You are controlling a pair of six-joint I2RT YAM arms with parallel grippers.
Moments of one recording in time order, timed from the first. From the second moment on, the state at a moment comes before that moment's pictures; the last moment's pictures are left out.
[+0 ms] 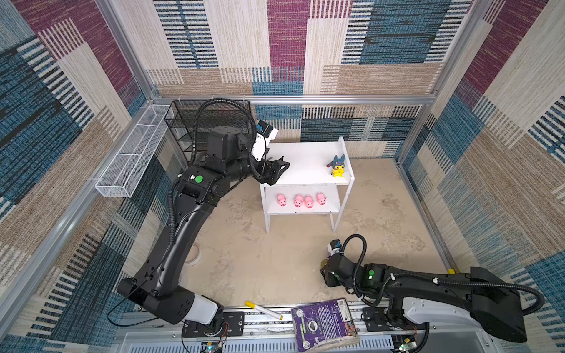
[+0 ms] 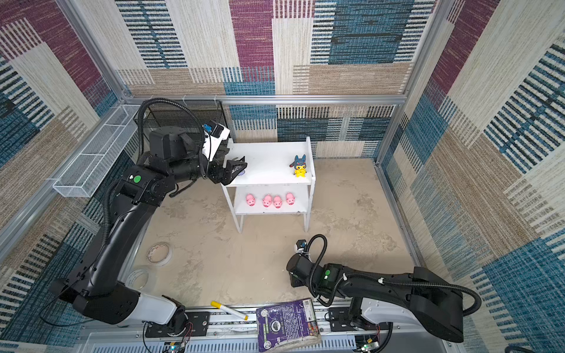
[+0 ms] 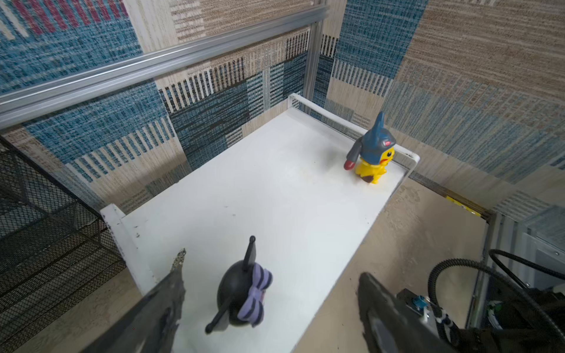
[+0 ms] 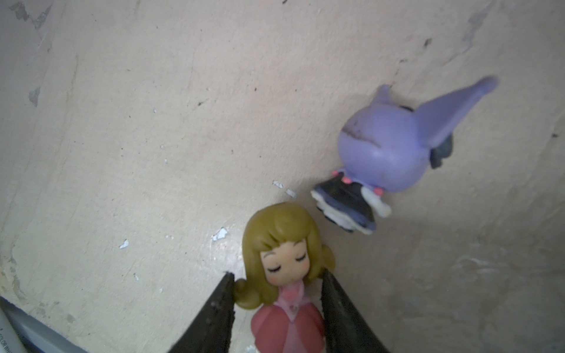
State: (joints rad) left arm -0.43 1.48 1.91 -0.84 0.36 0.16; right arm 1.09 1.12 0.42 -0.30 0.25 0.87
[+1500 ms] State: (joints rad) left arm -0.37 1.58 1.93 -0.92 0.48 0.21; right arm 1.06 1.03 0.47 -0.27 0.21 0.64
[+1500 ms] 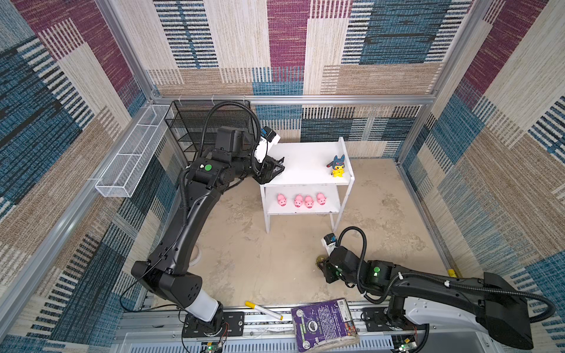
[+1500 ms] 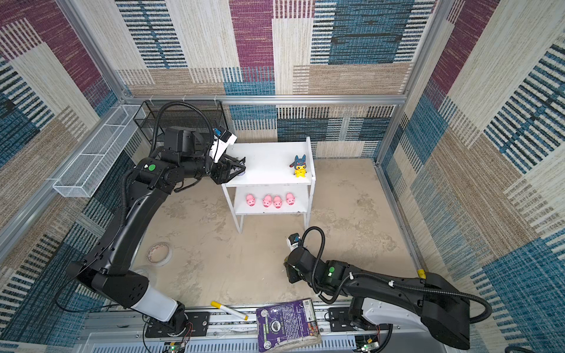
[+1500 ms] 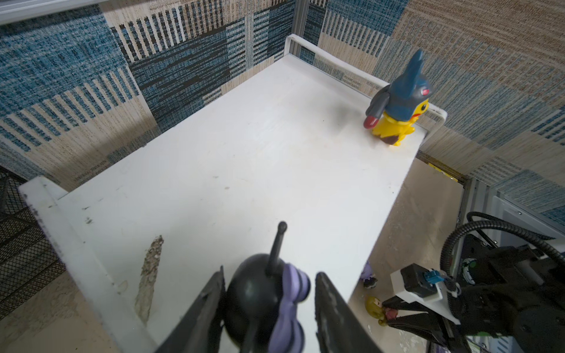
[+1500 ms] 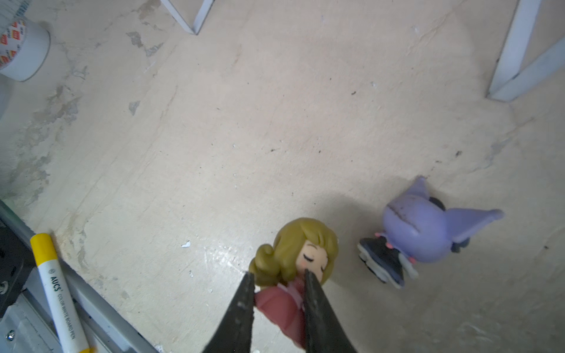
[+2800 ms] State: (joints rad) left arm -0.60 1.84 2.28 -0.99 0.50 0.32; right arm 1.07 0.65 0.42 -0.28 0.10 0.53
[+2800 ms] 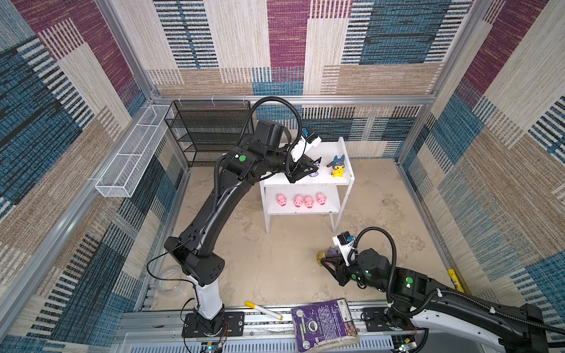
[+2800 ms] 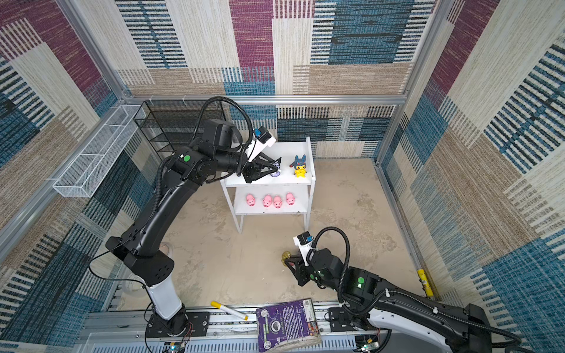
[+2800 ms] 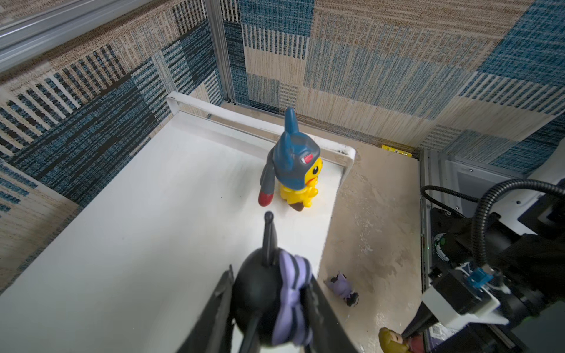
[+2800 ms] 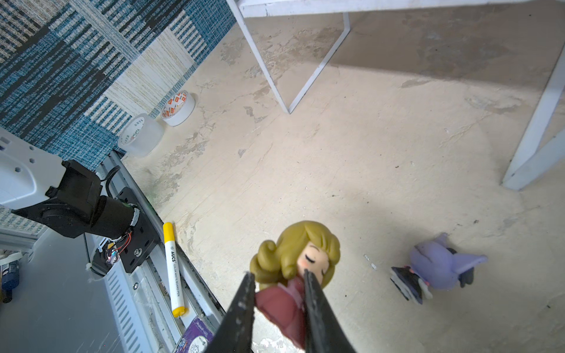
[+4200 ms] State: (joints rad) left arm -0.64 1.89 2.41 -1.08 0.49 0.37; right arm 1.07 0.64 0.42 -0.29 0.07 0.51
